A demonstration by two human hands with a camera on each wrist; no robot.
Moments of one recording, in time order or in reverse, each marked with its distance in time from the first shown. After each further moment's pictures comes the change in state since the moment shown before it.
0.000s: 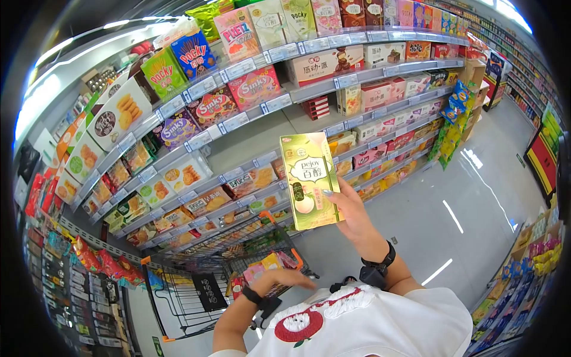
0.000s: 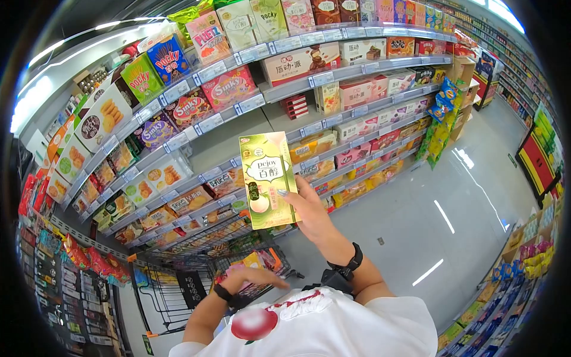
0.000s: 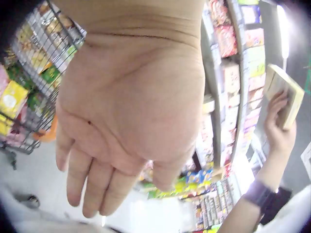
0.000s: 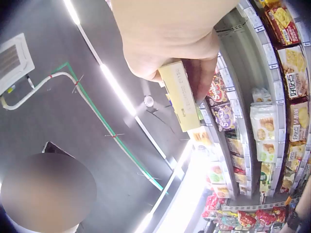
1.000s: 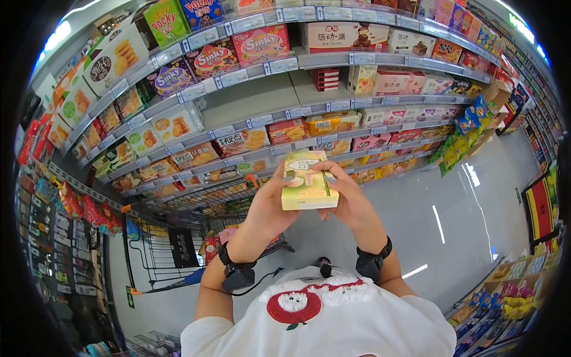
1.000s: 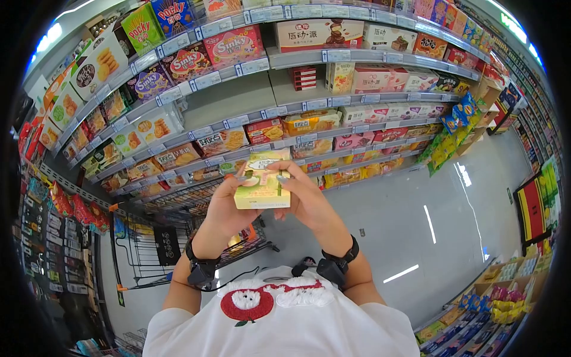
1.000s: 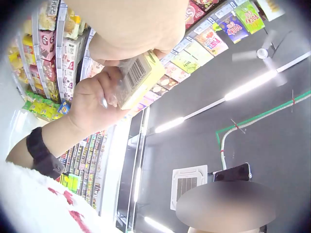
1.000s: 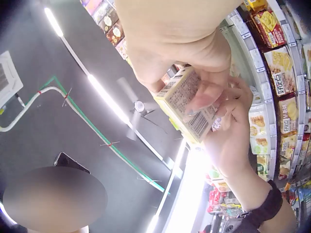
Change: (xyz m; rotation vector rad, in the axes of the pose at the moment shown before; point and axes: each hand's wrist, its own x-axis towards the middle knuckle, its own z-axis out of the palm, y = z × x) left_hand -0.009 0.234 0.022 -1.128 0.750 0.952; right_hand -0.004 -0.030 -0.051 -0.076 -0.190 0.358
